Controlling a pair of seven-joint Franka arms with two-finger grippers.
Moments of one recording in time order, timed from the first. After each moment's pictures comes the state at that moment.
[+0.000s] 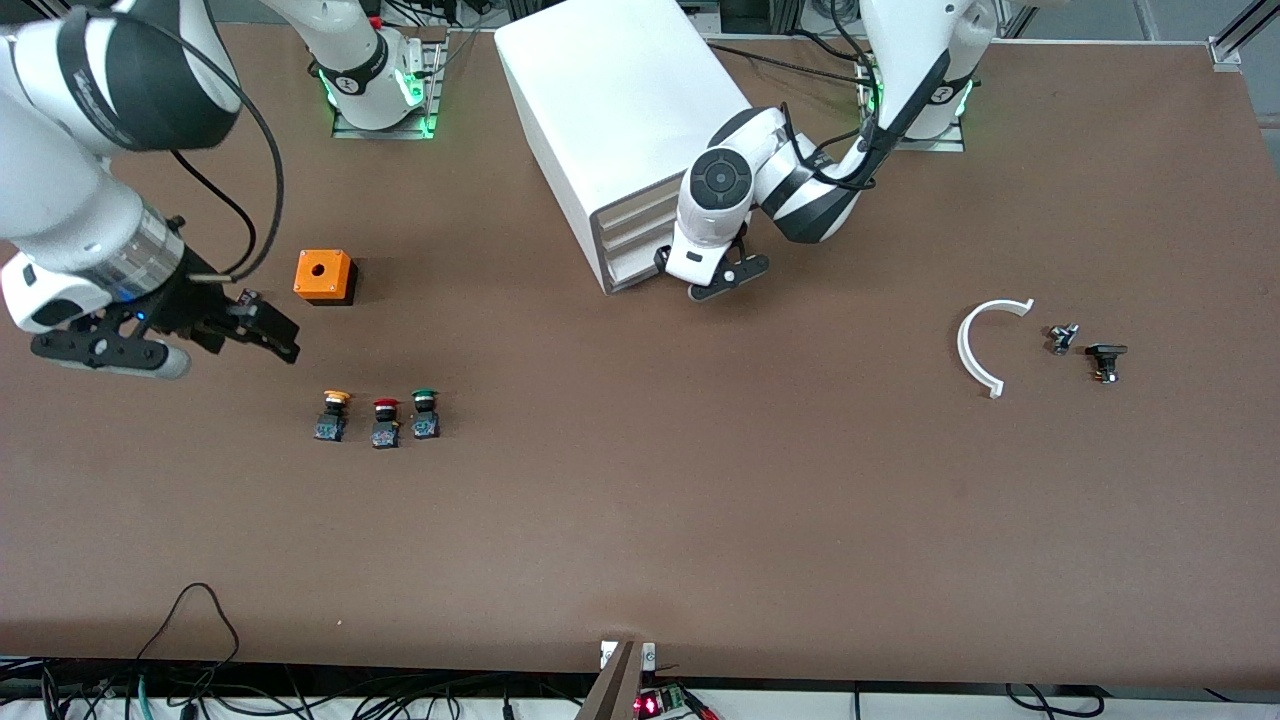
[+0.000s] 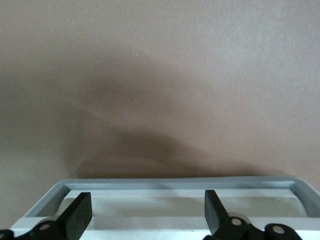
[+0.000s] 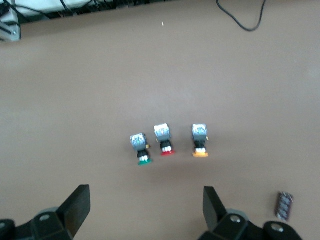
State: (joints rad) left arm -0.35 0.46 -0.48 -2.00 0.01 2.25 -1.26; right arm 0.13 0.13 0.02 -1.63 0.01 1.89 0.30
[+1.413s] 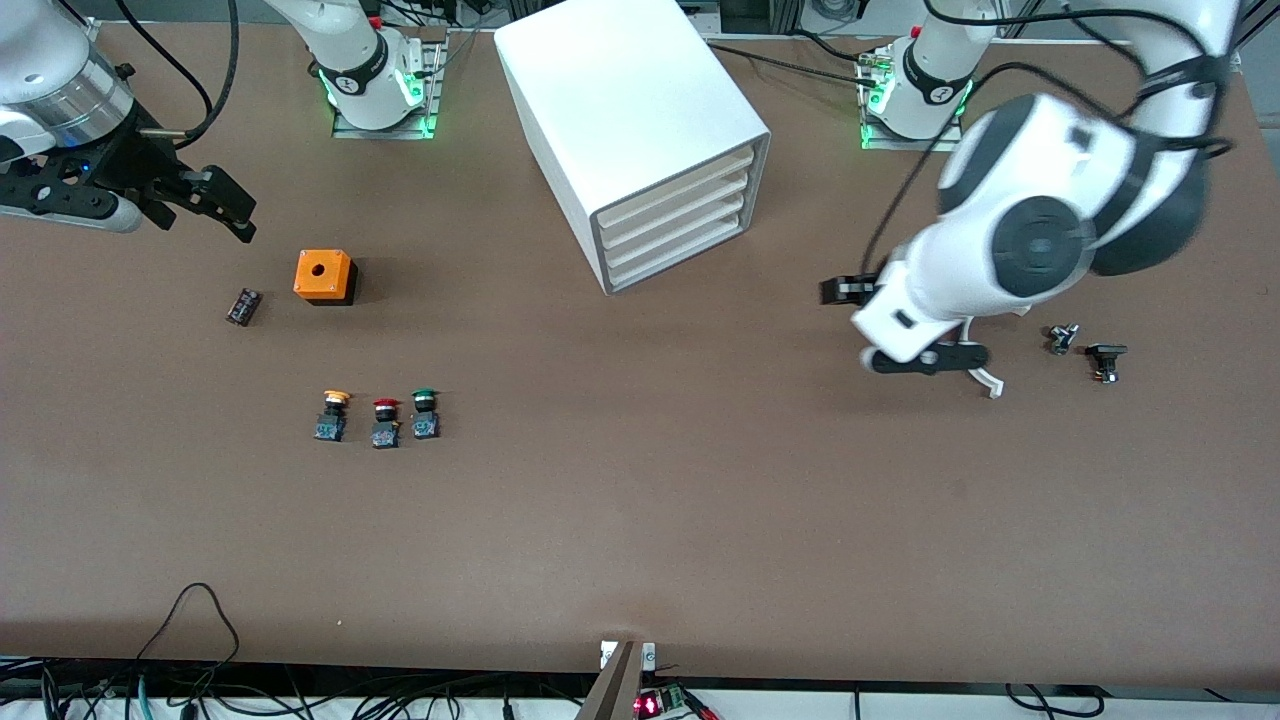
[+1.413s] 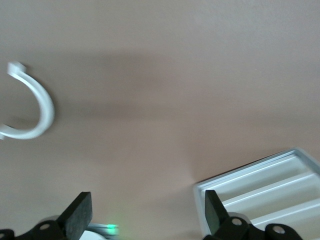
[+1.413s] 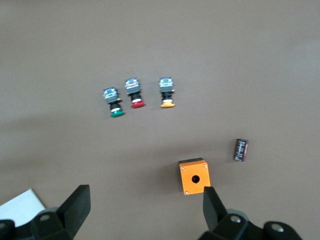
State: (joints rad) left arm 0.09 0.39 -0.49 -1.39 0.04 1.46 -0.41; right arm -0.03 -0.18 0.14 -1.89 0.02 1.79 0.24
